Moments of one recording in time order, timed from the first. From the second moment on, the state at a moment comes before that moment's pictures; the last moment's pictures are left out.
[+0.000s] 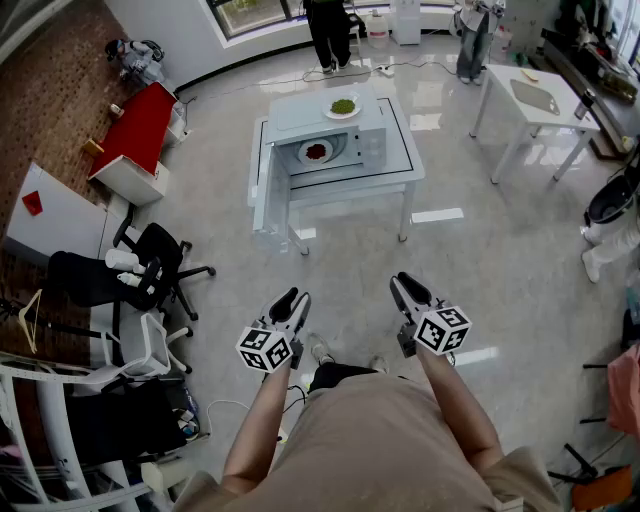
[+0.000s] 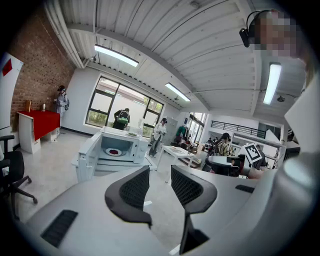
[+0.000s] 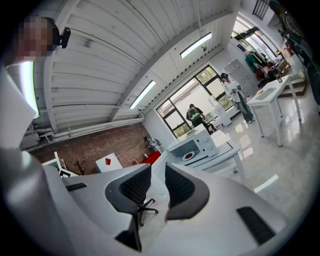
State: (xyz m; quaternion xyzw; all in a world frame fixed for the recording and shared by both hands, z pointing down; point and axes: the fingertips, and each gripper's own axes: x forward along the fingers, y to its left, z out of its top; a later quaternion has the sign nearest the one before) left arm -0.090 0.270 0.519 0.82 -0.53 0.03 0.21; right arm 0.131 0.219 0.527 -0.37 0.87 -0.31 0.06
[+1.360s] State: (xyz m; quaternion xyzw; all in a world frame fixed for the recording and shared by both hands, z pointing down) left arm -0.112 0.246 0.534 0.83 -0.52 0.04 0.22; right arm 0.089 0.204 0.524 -0.32 0.87 -0.36 0.09
